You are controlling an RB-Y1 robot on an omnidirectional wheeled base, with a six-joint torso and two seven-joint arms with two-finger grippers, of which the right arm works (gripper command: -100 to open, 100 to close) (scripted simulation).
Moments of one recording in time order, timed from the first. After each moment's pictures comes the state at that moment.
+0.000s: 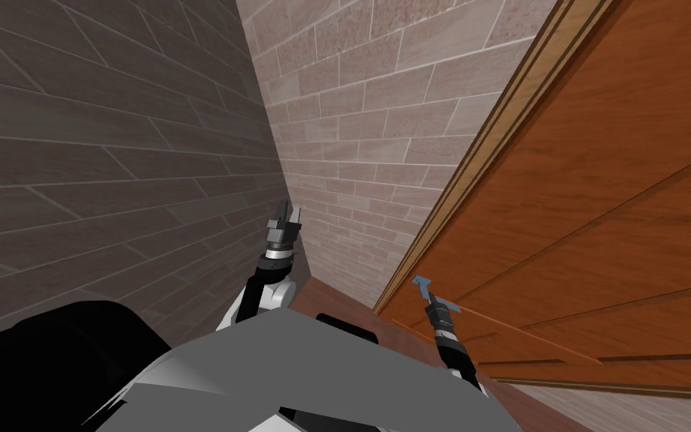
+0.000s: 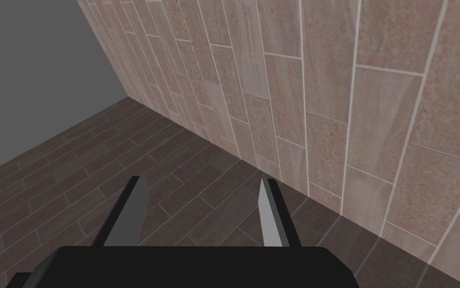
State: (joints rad) arm -0.01 -0.36 -0.01 -0.59 -0.12 -0.94 -0.29
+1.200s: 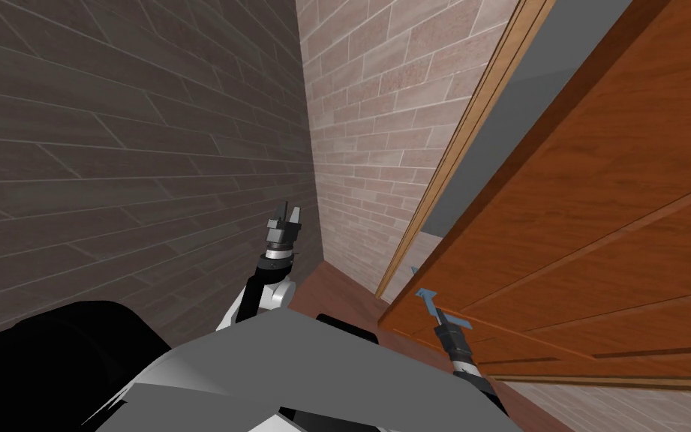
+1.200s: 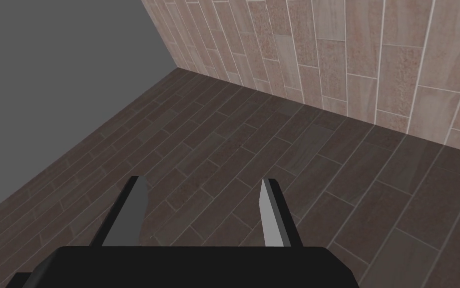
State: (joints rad) arm 0.11 -0.44 0.07 -0.58 -0.08 -1.10 -0.39
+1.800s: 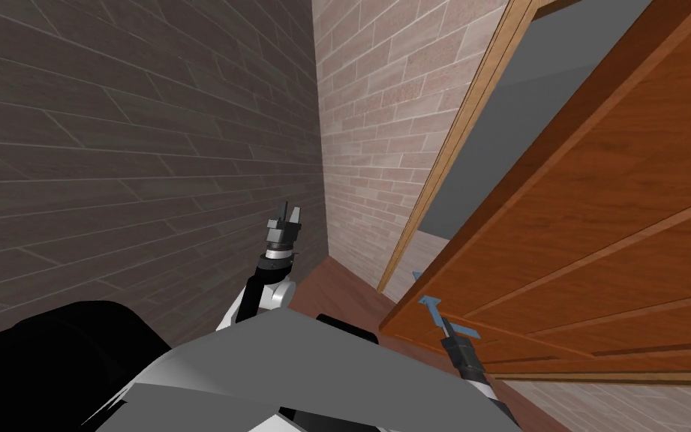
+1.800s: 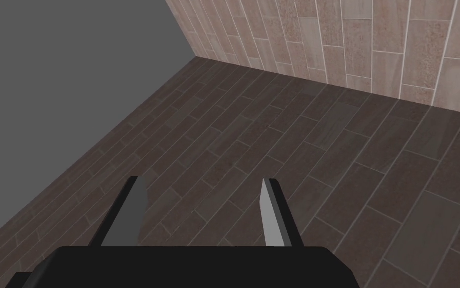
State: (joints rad) arm 0.16 -0.47 0.09 -0.57 -0.08 -1.18 -0.43
